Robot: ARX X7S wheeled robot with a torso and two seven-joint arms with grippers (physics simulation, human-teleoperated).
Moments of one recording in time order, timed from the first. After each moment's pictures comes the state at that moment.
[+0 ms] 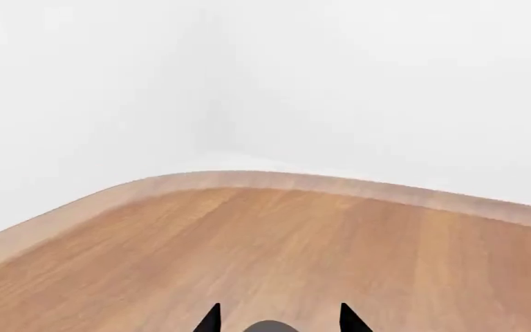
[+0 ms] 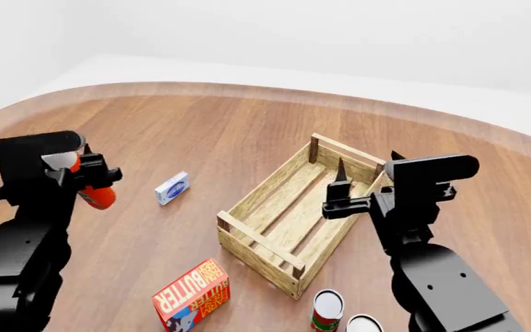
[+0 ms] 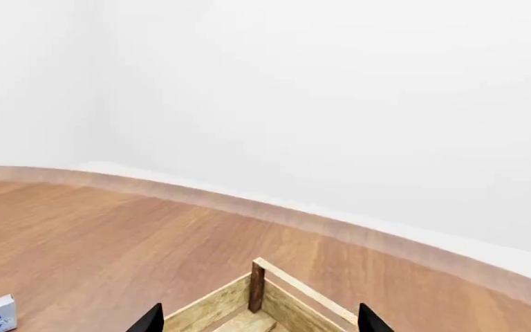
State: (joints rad) left arm -0.60 -0.41 -0.03 -0.06 -0.36 -0.56 -0.20; right arm 0.46 0.34 -0.23 -0.26 0.36 0.56 0.21
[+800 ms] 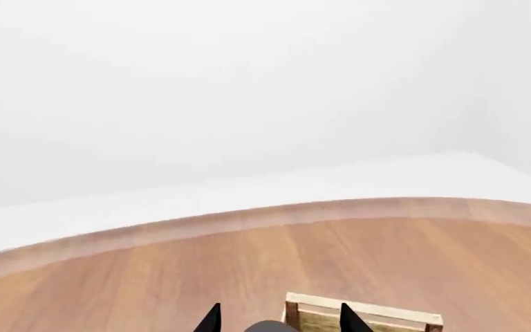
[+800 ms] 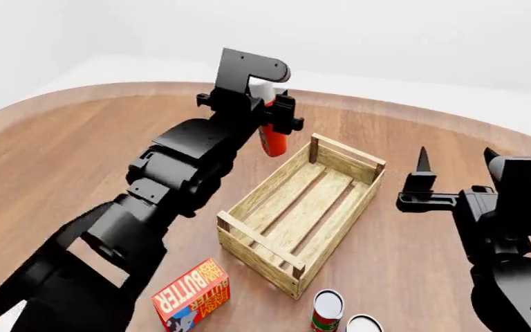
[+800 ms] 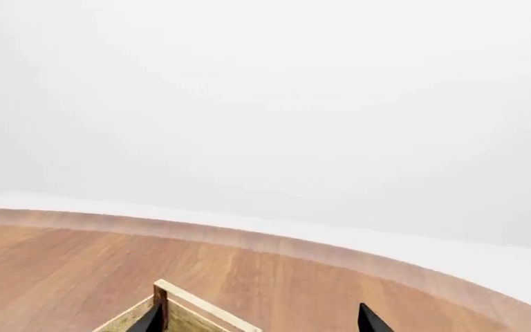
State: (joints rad) left arm -1.32 -0.03 0.93 -0.92 -0.86 -0.19 -0.07; right arm 0.35 0.50 0.05 -0.48 0.50 0.70 0.27
